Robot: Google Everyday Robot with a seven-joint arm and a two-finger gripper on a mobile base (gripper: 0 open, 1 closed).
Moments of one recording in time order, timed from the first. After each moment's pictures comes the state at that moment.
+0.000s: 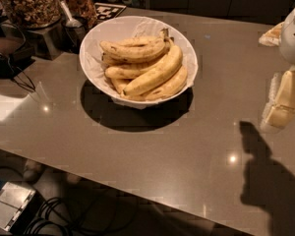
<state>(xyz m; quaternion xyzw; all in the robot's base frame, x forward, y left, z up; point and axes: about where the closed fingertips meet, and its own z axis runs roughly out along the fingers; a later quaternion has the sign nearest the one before) 0.438 -0.216 0.977 -0.60 0.78 -0.04 0.16</state>
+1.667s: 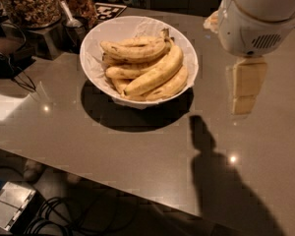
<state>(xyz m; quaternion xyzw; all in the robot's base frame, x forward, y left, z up) 0.462 -0.146 0.992 -0.72 0.67 -0.13 0.13</state>
